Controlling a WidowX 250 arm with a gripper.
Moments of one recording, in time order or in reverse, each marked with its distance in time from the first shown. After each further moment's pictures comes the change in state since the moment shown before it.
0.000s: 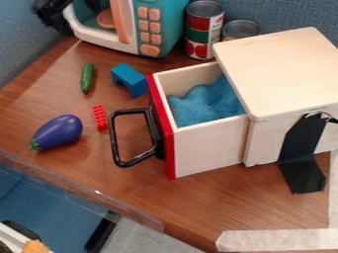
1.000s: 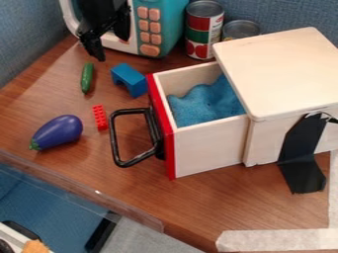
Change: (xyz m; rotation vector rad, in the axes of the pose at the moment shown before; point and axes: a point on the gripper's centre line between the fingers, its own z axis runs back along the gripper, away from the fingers) arm -0.019 -0.015 -0.074 0.167 0.007 -0.022
